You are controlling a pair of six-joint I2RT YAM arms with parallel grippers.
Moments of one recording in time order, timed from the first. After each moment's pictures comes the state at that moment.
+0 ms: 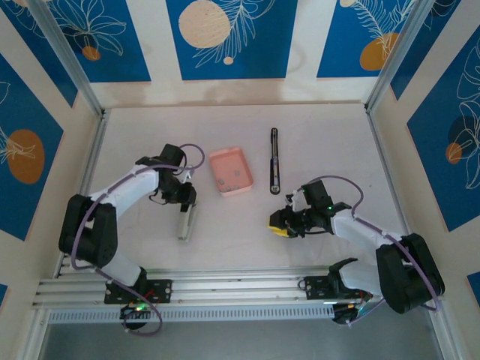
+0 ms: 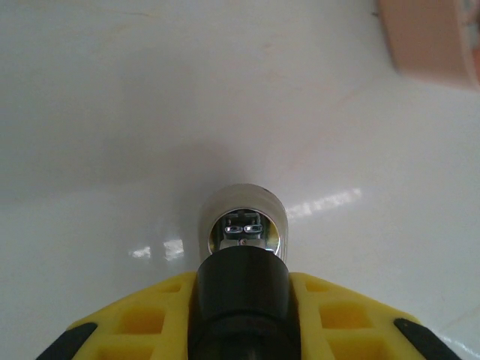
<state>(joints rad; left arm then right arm) -0.34 1.58 1.05 -0.83 0.23 -0.22 0.37 1.18 0.46 -0.35 -0.78 0.77</state>
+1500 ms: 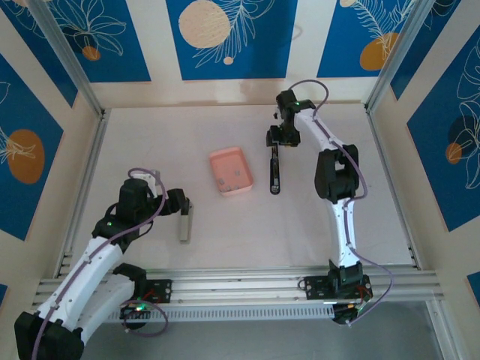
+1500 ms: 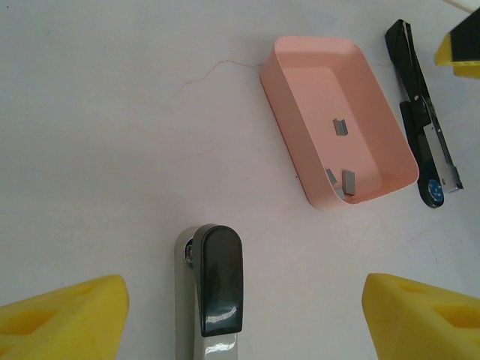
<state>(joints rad) -0.31 0.76 0.56 -0.45 0.11 -0.48 0.26 2.36 2.17 -1.09 -0.07 0.21</state>
